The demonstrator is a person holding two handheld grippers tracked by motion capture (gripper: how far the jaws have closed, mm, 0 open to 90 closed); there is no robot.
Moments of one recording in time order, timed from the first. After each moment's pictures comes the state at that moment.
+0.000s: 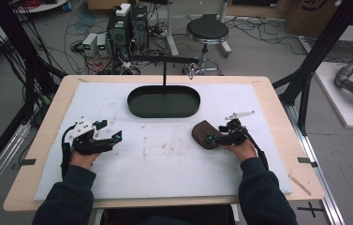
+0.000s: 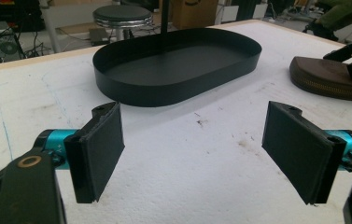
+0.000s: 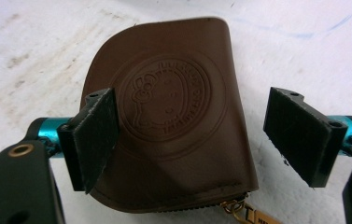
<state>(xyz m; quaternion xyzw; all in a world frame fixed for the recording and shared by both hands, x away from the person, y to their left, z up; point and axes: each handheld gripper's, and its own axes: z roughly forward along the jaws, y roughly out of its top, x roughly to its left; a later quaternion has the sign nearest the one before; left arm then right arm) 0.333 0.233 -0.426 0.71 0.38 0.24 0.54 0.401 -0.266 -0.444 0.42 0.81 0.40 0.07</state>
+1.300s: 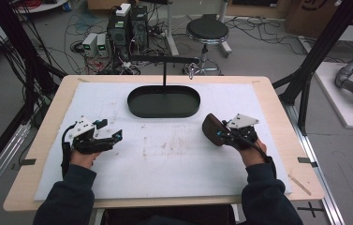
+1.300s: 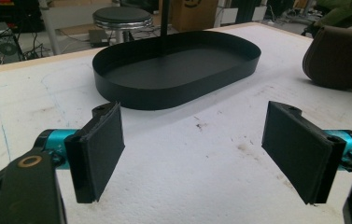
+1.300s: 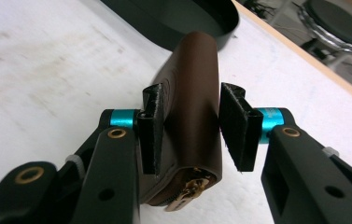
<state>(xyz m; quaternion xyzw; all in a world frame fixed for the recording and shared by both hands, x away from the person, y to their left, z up) 0.334 0.233 -0.424 0.71 0.38 0.24 0.55 0.348 -0.258 -0.390 0.31 0.83 0.35 0.29</state>
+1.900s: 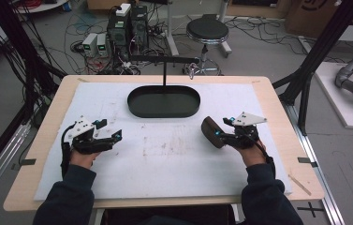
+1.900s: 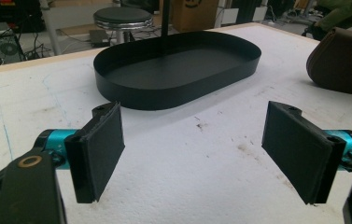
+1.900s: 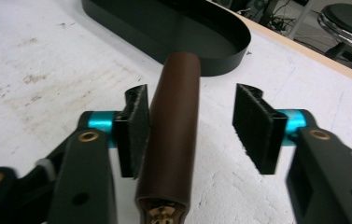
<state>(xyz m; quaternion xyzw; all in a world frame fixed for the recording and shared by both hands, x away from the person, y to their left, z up) 0.333 0.233 -0.423 0.71 0.38 0.24 0.55 0.351 -0.265 -0.391 0.33 0.80 0.42 0.25</state>
